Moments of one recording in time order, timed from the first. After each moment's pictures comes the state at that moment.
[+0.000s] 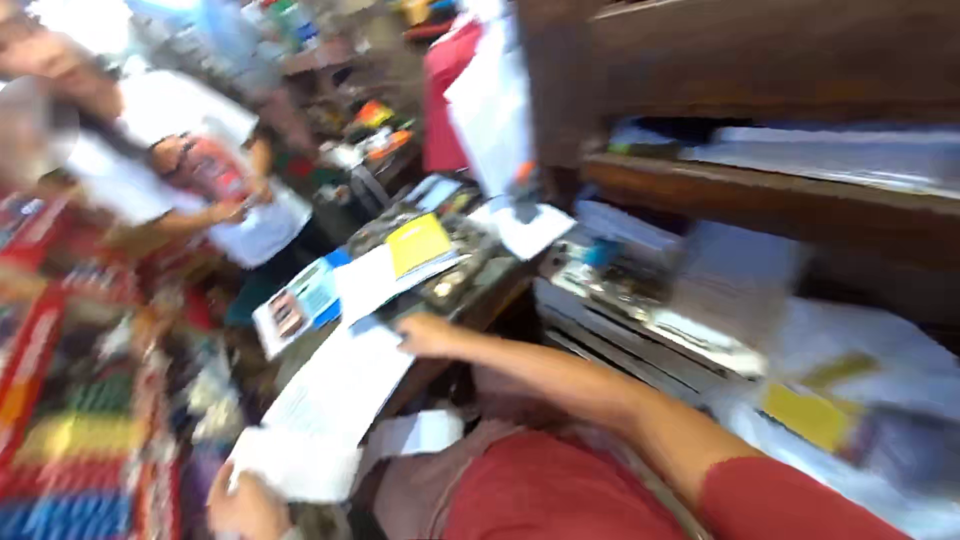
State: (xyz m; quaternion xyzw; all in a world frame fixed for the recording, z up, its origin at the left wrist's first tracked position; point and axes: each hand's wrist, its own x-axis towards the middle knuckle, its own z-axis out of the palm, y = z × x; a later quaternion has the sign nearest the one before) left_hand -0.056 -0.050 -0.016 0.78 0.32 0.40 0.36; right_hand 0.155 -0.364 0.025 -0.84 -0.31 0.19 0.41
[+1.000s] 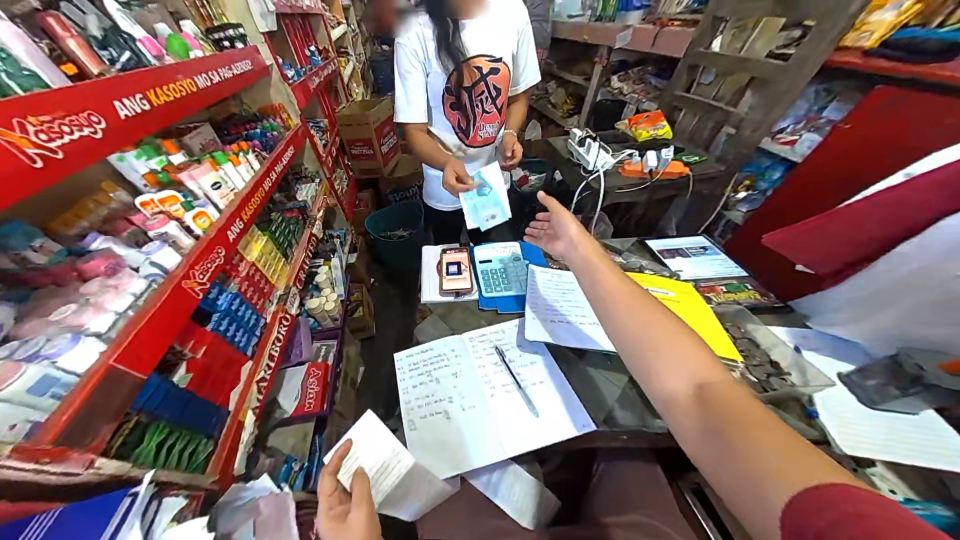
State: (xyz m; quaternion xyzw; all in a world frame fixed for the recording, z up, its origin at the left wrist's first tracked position) left_hand -0.099 -0.109 -0.024 0.56 0.39 0.52 0.51; right_hand 0.385 -0.161 0.091 -0.59 0.00 0.25 0.77
